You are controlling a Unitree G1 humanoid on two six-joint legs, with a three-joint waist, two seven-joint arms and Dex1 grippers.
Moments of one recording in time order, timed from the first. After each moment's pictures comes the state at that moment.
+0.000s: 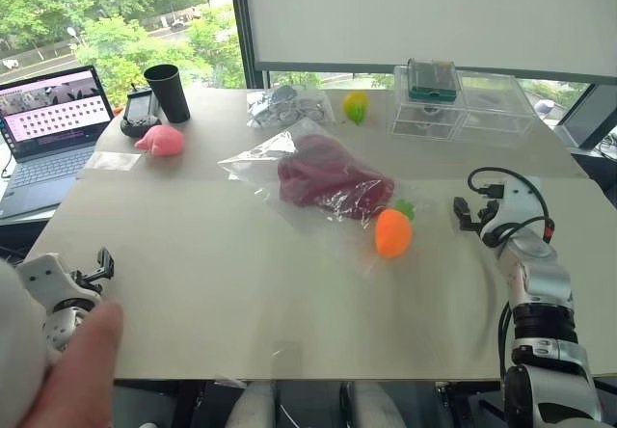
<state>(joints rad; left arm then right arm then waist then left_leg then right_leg) -0.11 0.43 0.59 0.32 -0.36 0.07 -0.12 -0.52 -0.49 -0.29 0.40 0.19 0.37 0.18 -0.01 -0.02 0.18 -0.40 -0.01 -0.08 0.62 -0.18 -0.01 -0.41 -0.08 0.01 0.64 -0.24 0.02</state>
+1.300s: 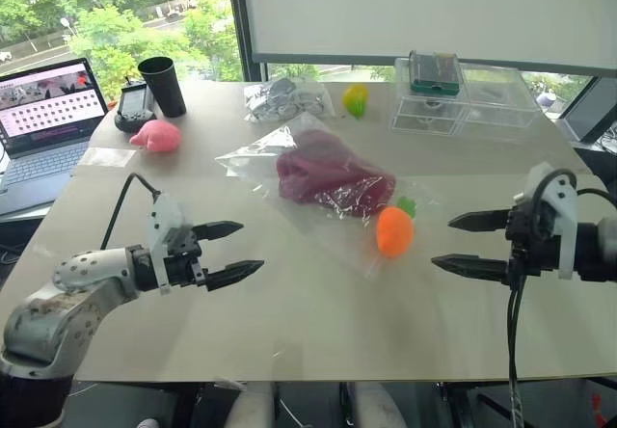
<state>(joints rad) -0.14 0.83 0.19 -0.41 -0.74 0.62 -0.91 -0.20 -1.12 -0.32 -0.47 0.74 0.89 1.02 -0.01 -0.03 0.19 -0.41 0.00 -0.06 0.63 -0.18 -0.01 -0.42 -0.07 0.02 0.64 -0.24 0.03</state>
